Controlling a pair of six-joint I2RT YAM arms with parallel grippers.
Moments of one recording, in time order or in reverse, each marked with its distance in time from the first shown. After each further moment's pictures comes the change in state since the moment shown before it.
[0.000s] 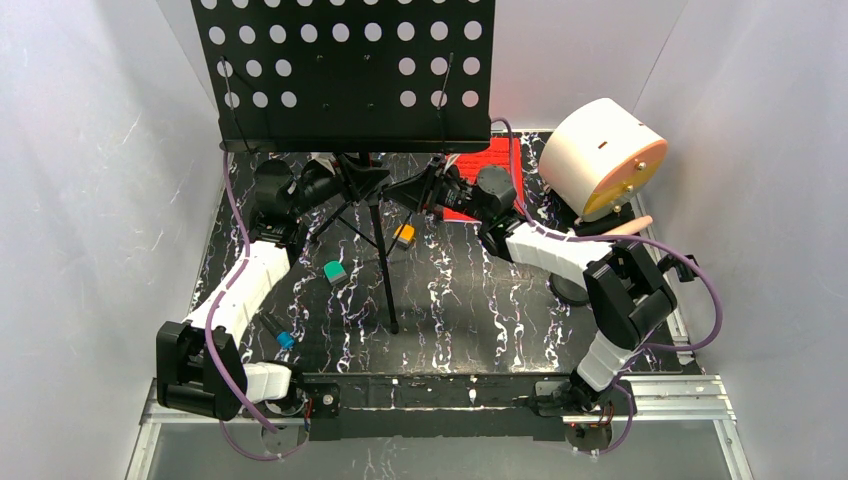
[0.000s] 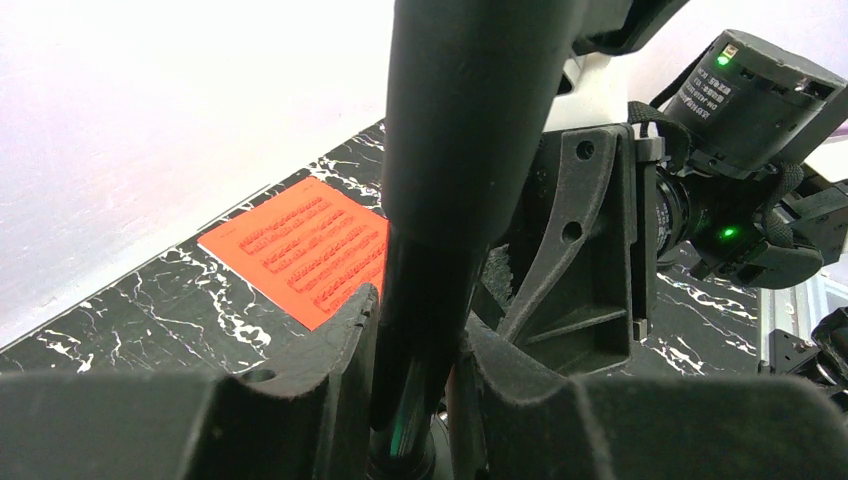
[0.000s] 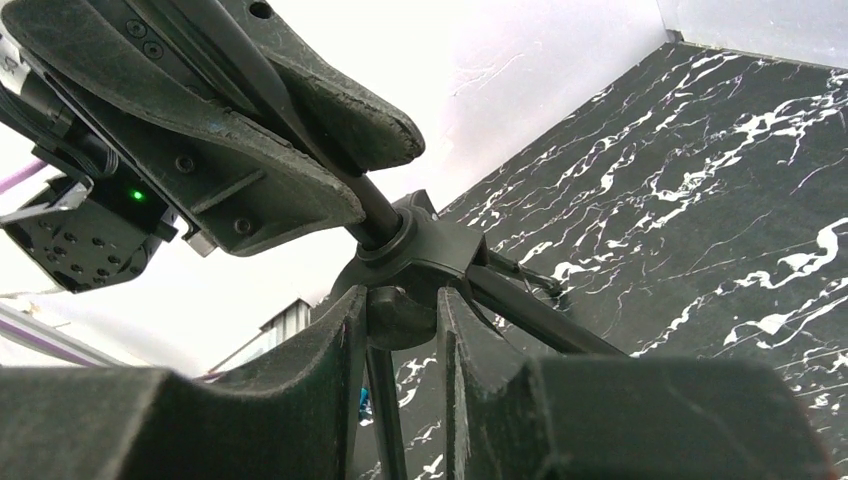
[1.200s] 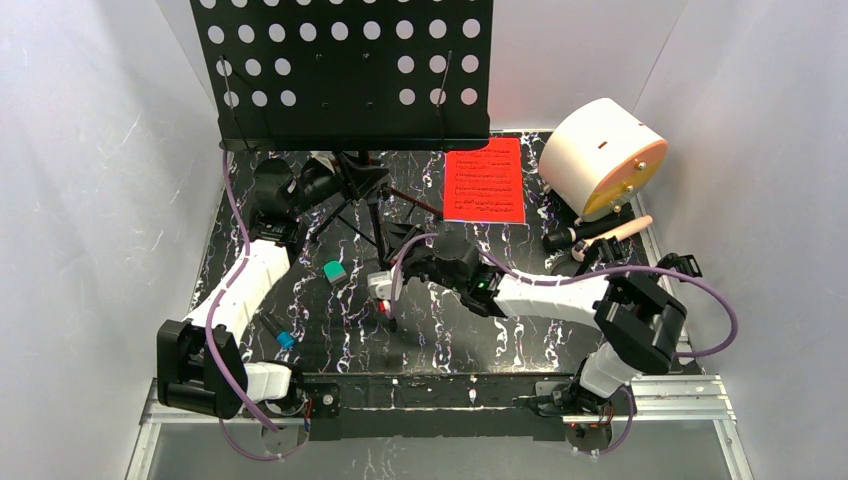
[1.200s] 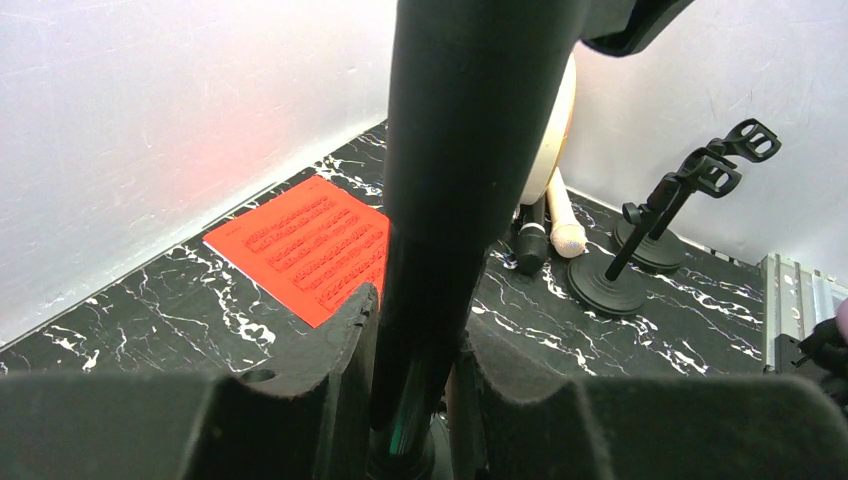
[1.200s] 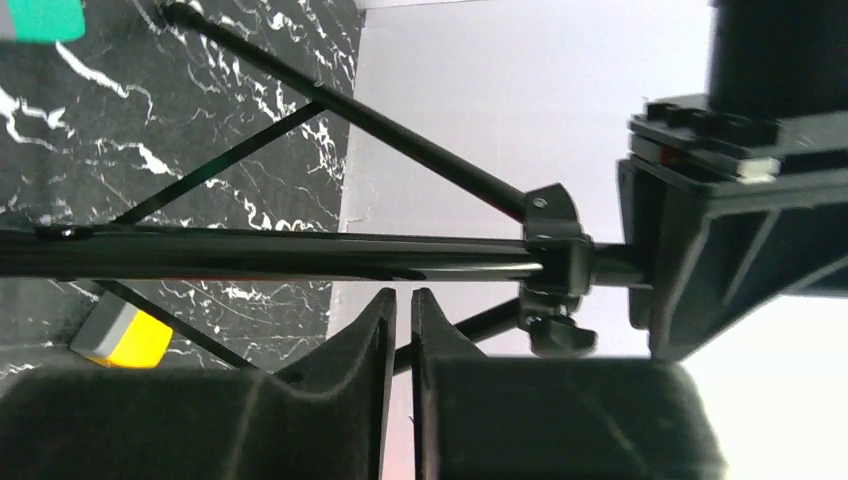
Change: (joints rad) left arm 0.004 0.006 0.006 -0.004 -0.006 -0.001; right arm 0.366 -0.103 -0.196 -0.216 0.463 -2.206
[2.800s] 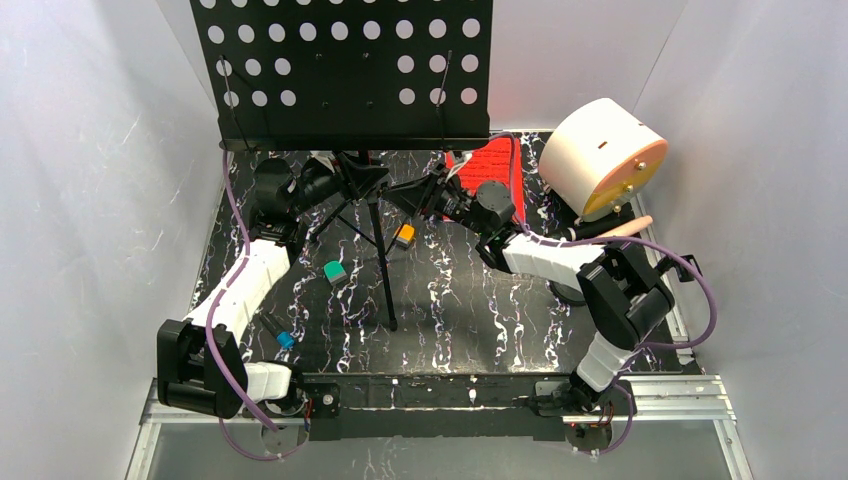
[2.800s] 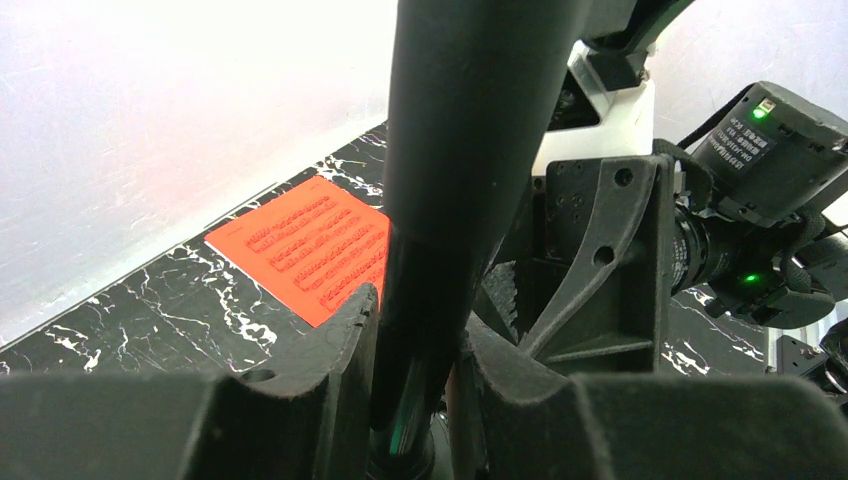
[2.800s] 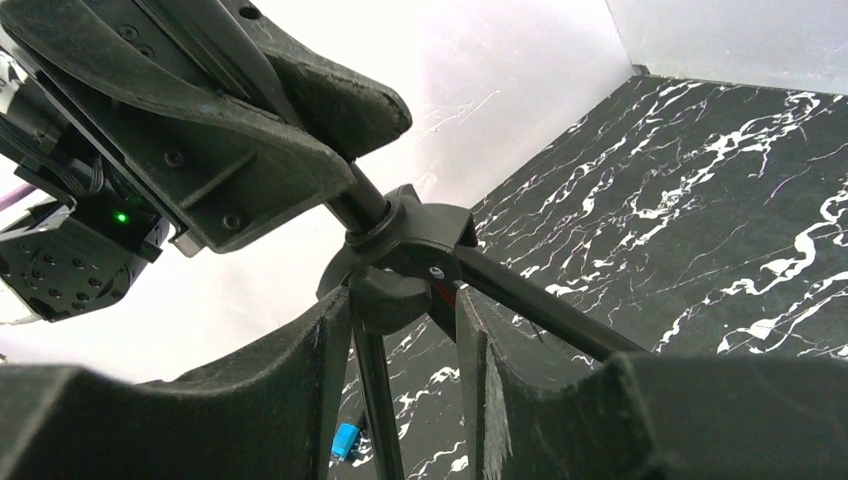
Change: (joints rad) left arm 0.000 0.002 0.001 0.000 -0.003 0.001; right arm -0.336 0.104 0.111 0.360 -0.322 2.215
